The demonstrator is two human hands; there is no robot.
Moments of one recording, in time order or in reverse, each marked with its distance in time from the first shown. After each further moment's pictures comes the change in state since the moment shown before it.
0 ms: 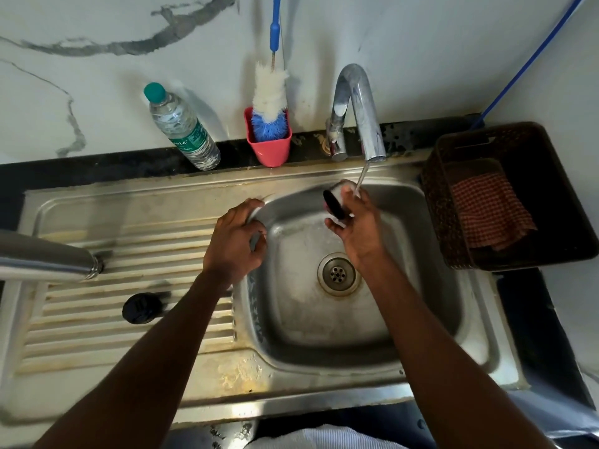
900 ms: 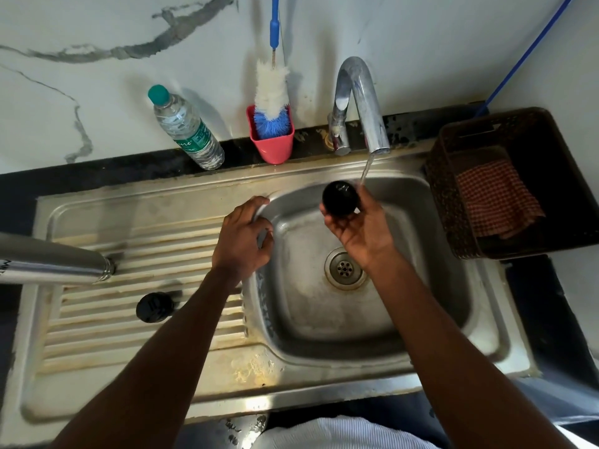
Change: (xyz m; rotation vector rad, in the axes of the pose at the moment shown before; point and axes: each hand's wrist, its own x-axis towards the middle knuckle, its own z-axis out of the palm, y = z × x) left_hand -0.001 0.002 -0.003 0.013 -0.010 -0.007; right_hand -0.016 -0.005 0.003 0.322 0.035 0.259
